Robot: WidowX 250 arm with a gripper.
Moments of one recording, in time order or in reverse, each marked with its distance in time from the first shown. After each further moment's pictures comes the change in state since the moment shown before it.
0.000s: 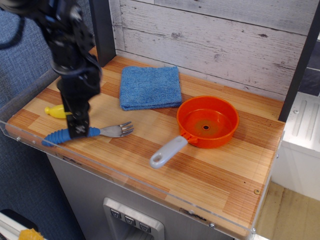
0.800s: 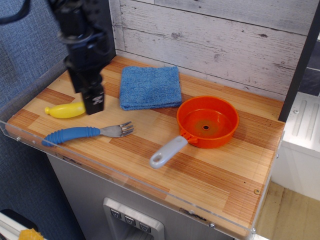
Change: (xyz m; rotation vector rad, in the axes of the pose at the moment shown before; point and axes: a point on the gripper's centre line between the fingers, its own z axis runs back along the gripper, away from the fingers) arm 0.013 0.020 0.028 -0.038 -0.103 0.166
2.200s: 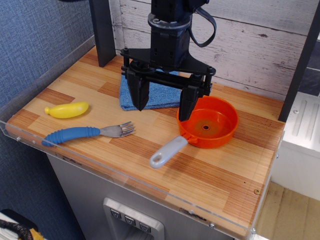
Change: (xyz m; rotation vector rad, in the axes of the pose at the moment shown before) arm 0.071 -0.113 0.060 -0.066 0.101 0.735
